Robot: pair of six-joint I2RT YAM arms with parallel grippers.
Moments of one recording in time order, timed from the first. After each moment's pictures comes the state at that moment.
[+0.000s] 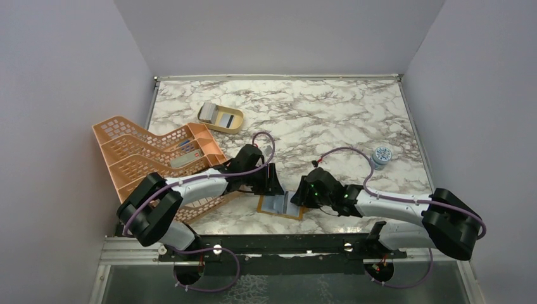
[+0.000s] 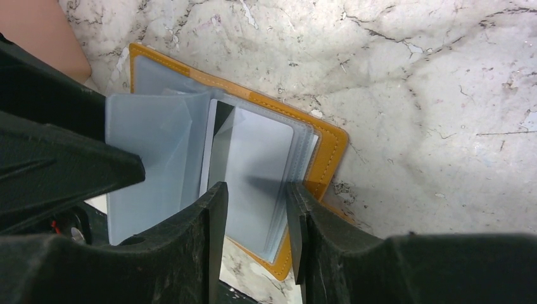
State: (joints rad) left arm -0.74 1.45 0.65 -0.04 0.41 -0.77; right arm 0.94 1.24 0.45 -0.05 0.11 0.96
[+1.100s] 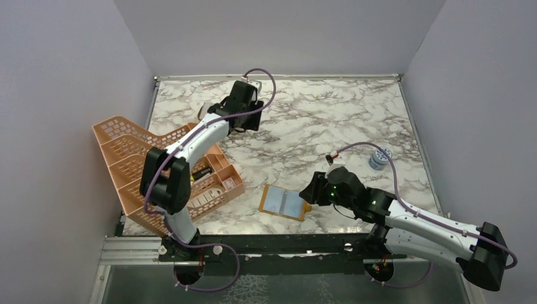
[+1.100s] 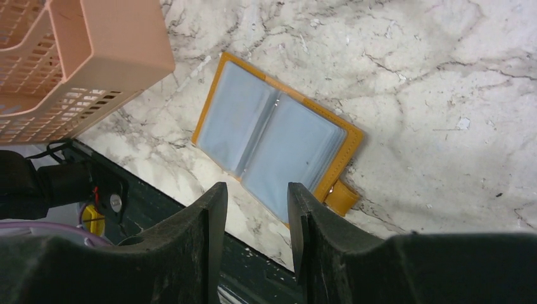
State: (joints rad) left arm -0.48 1.68 1.36 -0.45 -0.07 -0.19; right arm 0.94 0.84 0.47 -0.28 0.14 0.84
